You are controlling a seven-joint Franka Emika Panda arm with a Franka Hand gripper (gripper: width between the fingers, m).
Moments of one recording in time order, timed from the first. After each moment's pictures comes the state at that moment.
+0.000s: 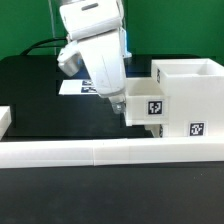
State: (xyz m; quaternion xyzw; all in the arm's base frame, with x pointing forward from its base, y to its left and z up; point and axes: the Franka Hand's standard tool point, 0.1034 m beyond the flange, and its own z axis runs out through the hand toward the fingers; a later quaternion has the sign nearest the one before) arm 0.590 -0.009 0.064 -0.71 -0.69 -0.08 0.10
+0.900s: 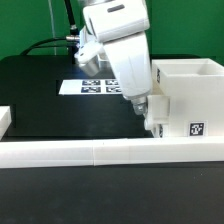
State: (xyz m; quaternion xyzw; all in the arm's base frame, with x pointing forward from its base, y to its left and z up) arm 0.596 0.023 0.065 -0.70 -0.70 -0.08 0.11
